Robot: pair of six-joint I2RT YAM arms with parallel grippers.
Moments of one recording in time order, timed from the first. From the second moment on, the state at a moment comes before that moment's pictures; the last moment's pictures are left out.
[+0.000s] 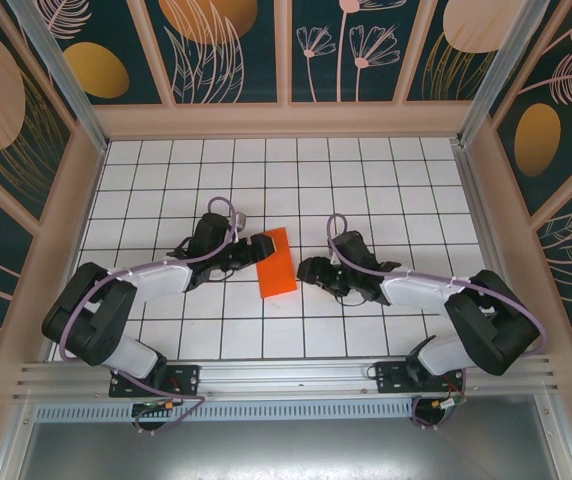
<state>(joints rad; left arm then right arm) -0.52 1.52 0.62 0.25 0.44 -0.86 0.70 1.40 0.54 0.06 -0.33 0.98</state>
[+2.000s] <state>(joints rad) -0.52 1.65 0.62 0.29 0.45 -0.86 0.79 1.51 0.54 0.19 -0.35 1.18</state>
